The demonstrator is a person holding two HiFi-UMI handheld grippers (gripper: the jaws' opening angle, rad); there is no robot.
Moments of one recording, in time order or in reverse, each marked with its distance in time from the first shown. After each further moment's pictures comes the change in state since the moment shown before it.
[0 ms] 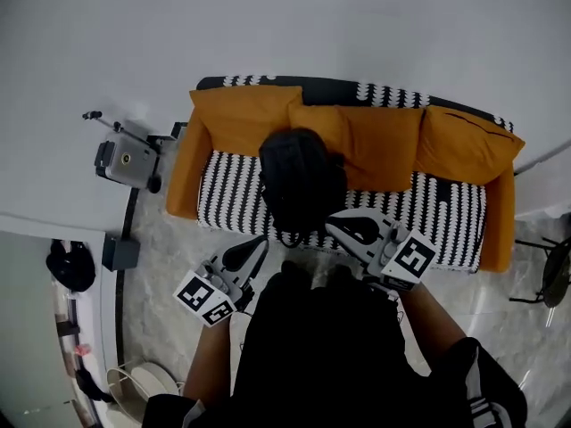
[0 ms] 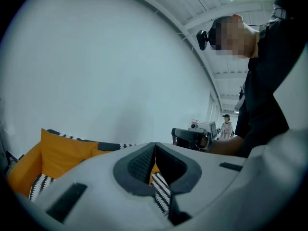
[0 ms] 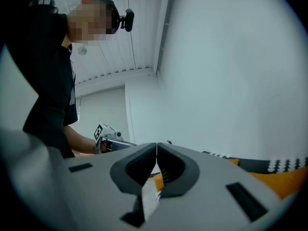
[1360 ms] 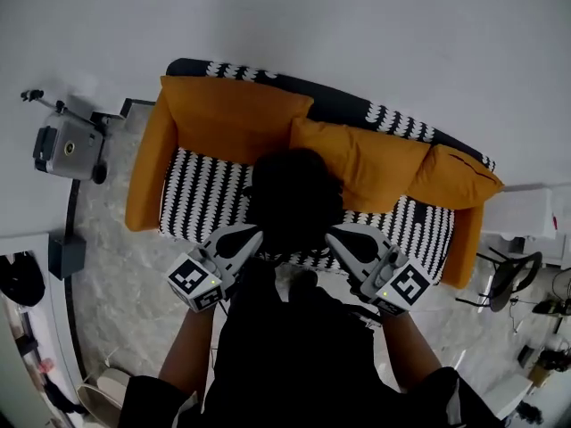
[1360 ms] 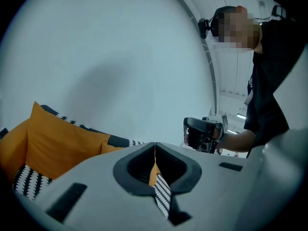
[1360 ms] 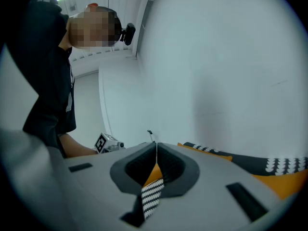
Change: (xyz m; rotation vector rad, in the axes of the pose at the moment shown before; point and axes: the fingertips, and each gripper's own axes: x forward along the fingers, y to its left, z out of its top) left arm 0.045 0.218 -0.027 -0.228 0.008 -0.144; right arm 0.159 -0.110 -0.013 0.067 0.161 -0.228
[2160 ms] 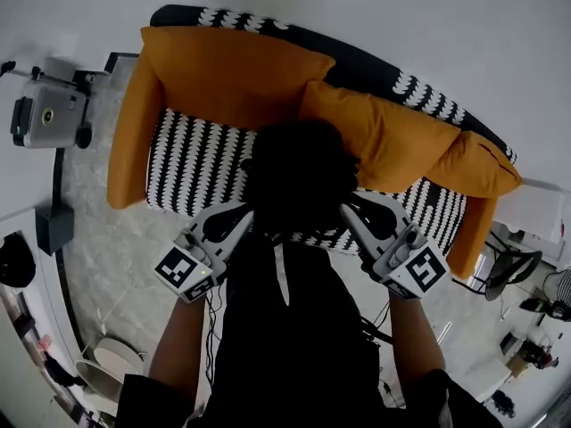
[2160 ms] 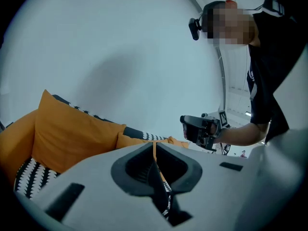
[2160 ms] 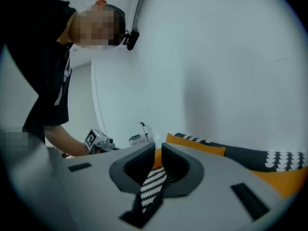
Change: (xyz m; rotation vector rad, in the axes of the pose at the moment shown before) left arm 0.012 0.076 -0.042 -0.026 0.038 0.085; right arm 0.042 -0.081 -0.059 0.008 0.074 -0.046
